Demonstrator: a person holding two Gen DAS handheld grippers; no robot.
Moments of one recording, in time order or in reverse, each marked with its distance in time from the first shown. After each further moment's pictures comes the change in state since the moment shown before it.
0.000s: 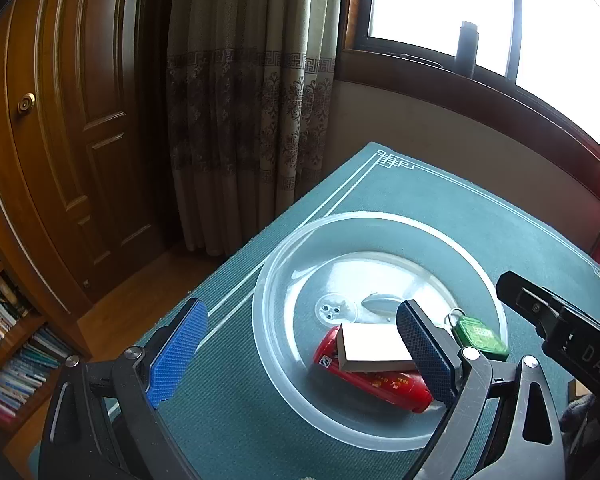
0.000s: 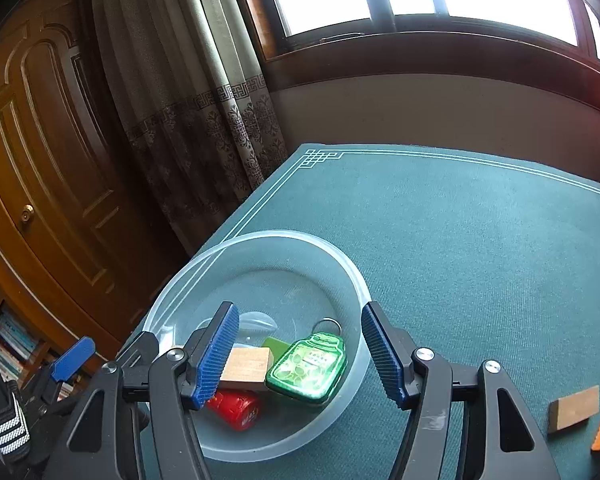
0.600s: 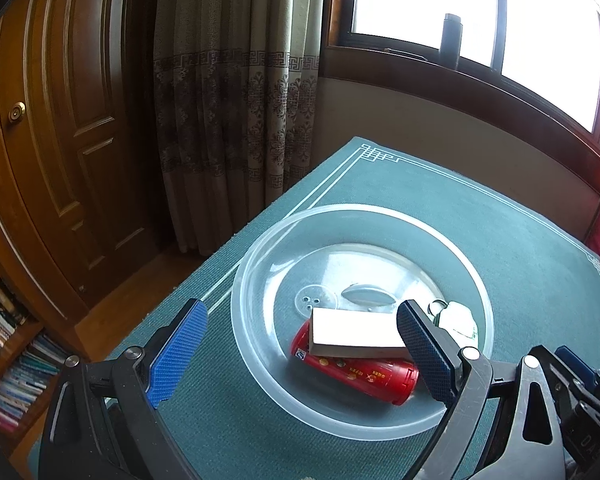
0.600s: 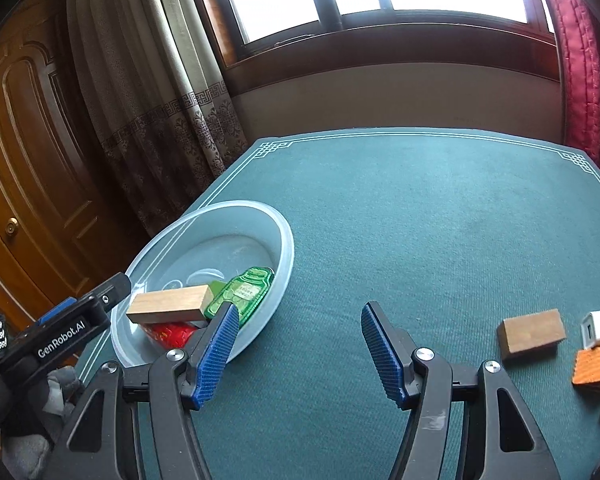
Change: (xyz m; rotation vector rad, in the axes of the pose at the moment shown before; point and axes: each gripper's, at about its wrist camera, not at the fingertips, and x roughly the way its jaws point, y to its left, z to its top) left arm -0.008 -0.015 -0.007 0.042 0.009 -0.027; right arm -0.039 -0.035 -0.048 0.089 -0.017 -0.086
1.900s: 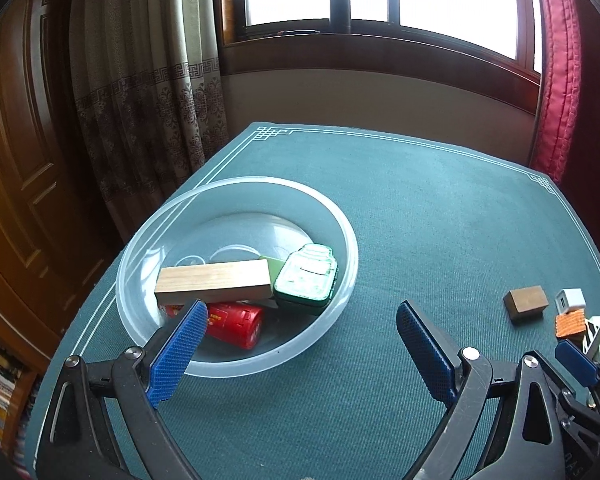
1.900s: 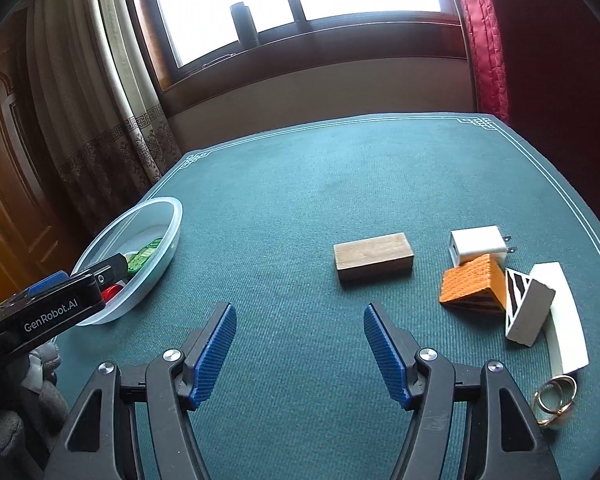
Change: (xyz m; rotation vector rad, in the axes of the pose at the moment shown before) left arm -0.032 -0.101 -0.041 0.250 0.032 -0.136; right arm -0.066 -0.078 -0.052 0.113 -0.056 -0.158
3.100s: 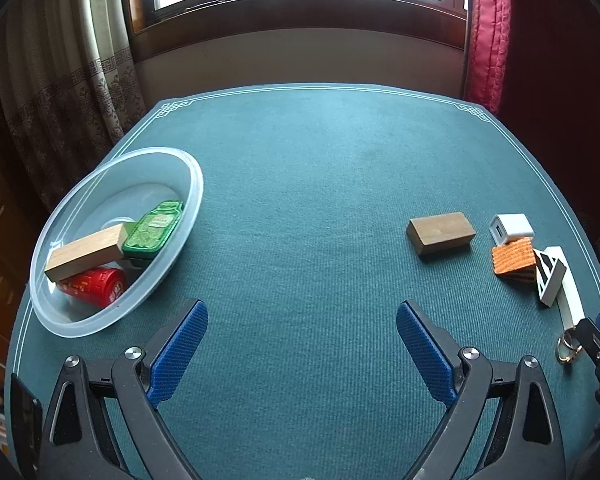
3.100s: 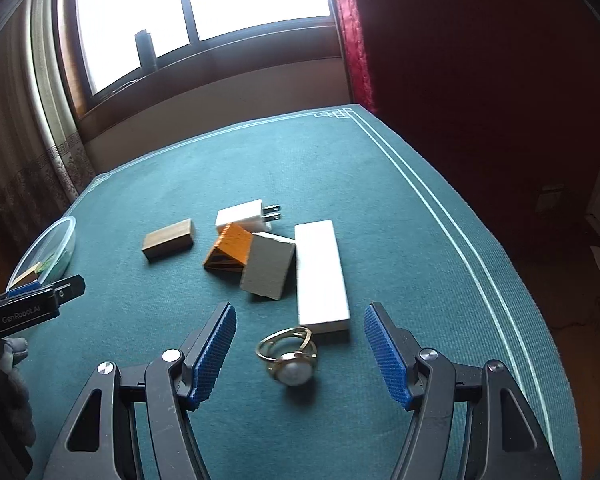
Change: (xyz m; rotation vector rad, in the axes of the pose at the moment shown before) left arm 0.005 -0.093 -0.030 0.171 0.135 -0.166; right arm -0.066 -0.126 -0.033 0.119 -0.024 -0.255
